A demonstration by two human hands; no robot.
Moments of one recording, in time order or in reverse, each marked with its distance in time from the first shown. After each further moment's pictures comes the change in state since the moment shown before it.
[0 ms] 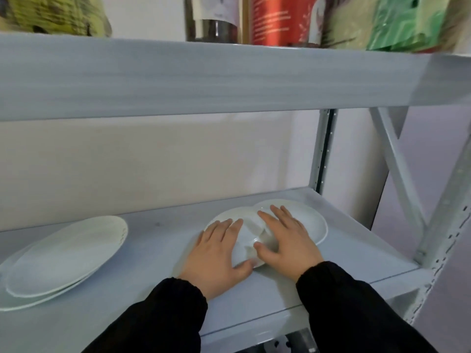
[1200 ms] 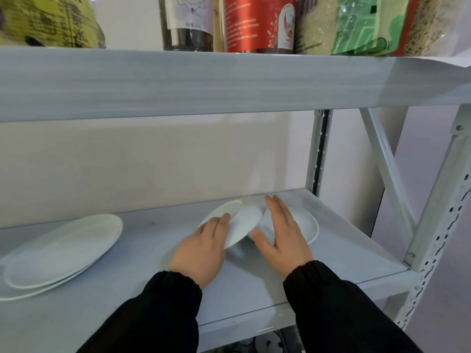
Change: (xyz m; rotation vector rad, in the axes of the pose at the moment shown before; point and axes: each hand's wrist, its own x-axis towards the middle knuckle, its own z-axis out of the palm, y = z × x) left_hand 0.006 0.015 -0.010 0.355 0.283 0.111; right_hand -0.006 0.005 -0.005 0.279 0.215 -0.031
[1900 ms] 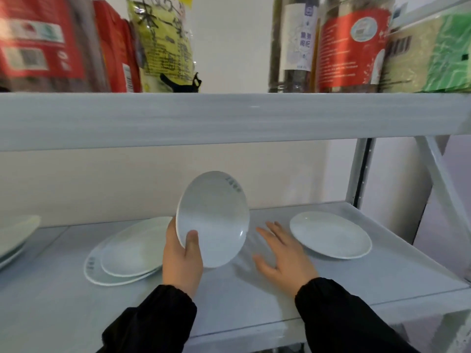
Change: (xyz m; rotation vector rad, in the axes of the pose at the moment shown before) left_hand -0.070 -0.105 -0.074 -1.063 0.405 -0.885; right_hand -0.007 -0.079 0.083 -0.252 -0.236 -0.103
